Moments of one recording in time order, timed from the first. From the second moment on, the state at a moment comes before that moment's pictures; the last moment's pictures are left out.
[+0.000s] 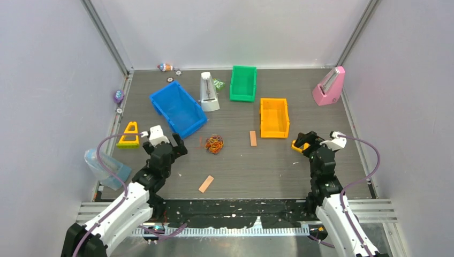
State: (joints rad) left arm -0.48 0.65 0.24 -0.02 -0.57 -0.50; right arm 0.12 0.45 0.11 0.10 0.33 0.52
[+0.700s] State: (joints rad) left arm -0.48 0.82 0.22 0.22 0.11 -0.27; right arm 0.14 0.68 0.16 0.14 0.08 0.46
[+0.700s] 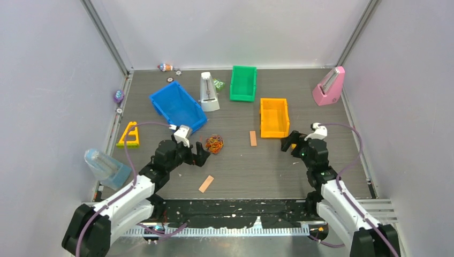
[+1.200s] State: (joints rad) left arm -0.49 1.15 0.41 0.30 0.28 -0.29; right arm 0.42 0.92 0.24 0.35 0.03 0.34
